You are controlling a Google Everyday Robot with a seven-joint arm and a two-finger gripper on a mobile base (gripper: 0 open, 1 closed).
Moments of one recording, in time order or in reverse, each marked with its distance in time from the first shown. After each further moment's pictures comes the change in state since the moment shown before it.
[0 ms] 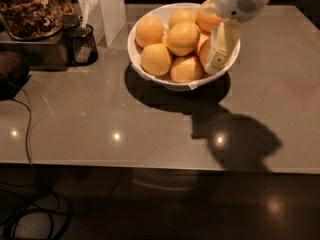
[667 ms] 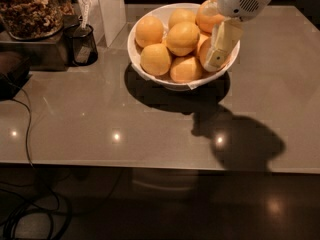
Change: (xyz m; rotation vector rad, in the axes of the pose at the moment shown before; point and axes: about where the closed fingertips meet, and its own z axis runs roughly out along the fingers) arm -0.004 -0.004 -0.002 0.014 -0.009 -0.002
